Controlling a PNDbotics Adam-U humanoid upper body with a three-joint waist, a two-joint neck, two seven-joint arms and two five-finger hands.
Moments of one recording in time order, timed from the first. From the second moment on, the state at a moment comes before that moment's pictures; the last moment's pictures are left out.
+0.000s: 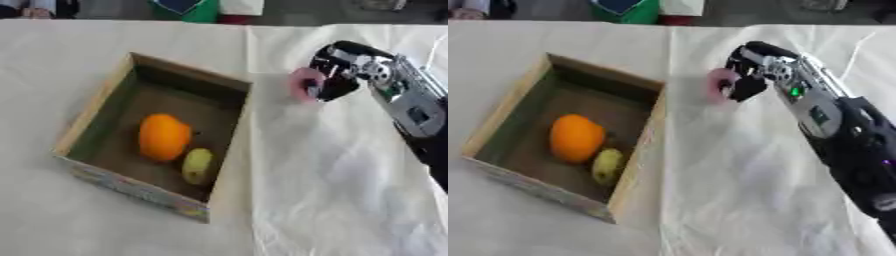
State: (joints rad) left arm -0.37 0.24 0.01 -1.98 -0.02 -0.05 0.65; right arm -0.82 -0.63 0.25 -1.40 0.61 0.37 0.51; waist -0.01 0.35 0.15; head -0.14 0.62
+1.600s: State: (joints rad) left arm -0.37 0.24 0.01 -1.98 -0.01 -0.05 0.67; right arm -1.02 -0.47 0.36 -1.75 0.65 0.33 0.57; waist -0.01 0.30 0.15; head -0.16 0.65
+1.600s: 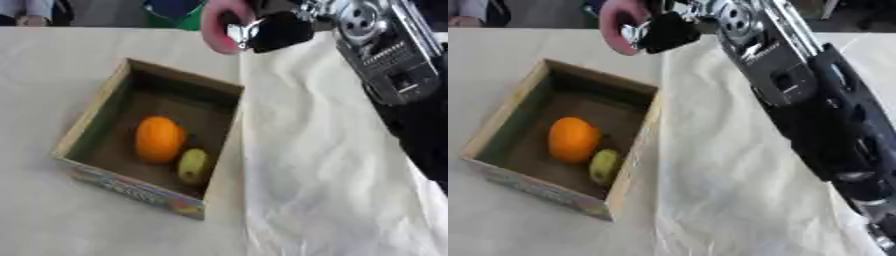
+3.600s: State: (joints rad) left arm -0.38 0.24 0.01 -1.98 0.00 -0.07 0.71; right arm -0.97 -0.26 0.47 -1.59 0.83 0.23 0.70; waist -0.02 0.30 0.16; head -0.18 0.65
